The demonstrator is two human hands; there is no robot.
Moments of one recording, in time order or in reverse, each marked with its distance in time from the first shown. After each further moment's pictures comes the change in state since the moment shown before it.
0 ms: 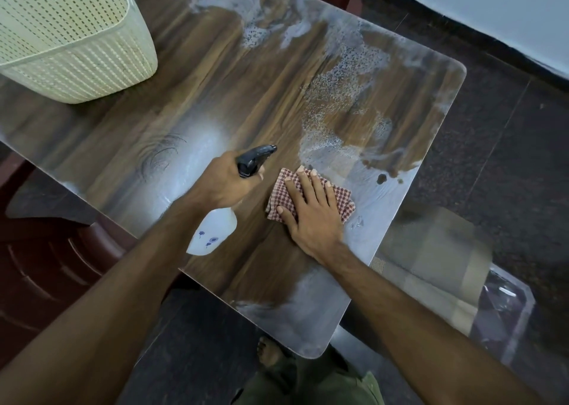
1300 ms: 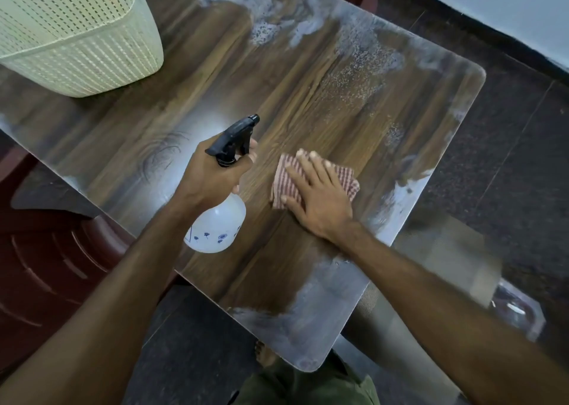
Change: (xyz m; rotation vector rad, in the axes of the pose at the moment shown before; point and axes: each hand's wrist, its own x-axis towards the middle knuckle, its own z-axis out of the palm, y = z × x) left_hand -0.012 0.013 -0.017 -0.351 0.223 0.004; right_hand 0.048 0.025 -0.018 -0.064 -0.059 -0.190
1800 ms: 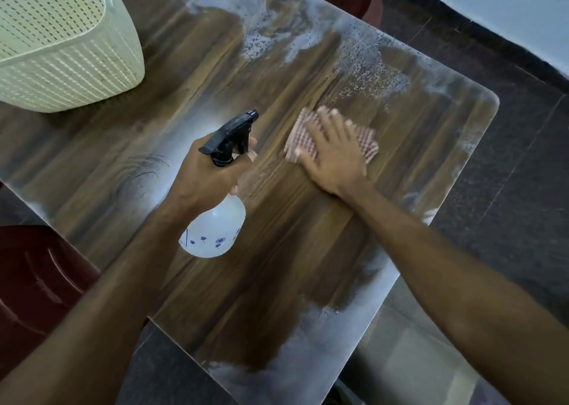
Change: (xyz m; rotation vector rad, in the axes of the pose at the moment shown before) left_hand 0.070 0.006 0.016 -0.041 -0.007 0.013; right_hand 0.118 0.082 -0.037 -0.041 0.043 0.106
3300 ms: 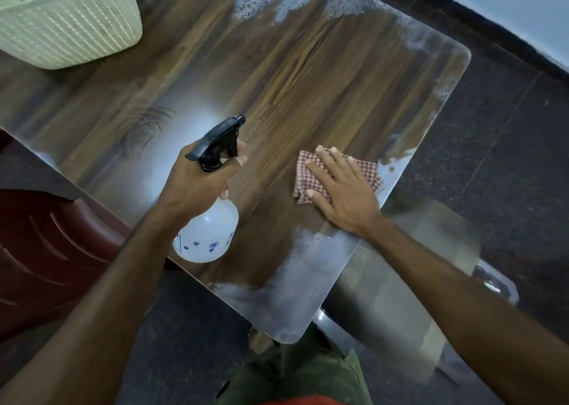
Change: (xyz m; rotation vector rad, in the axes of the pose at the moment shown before) left_hand -0.113 -0.019 0.003 -0.033 -0.005 -0.024; right_hand -0.182 -0.008 0.028 0.017 -0.009 -0.143
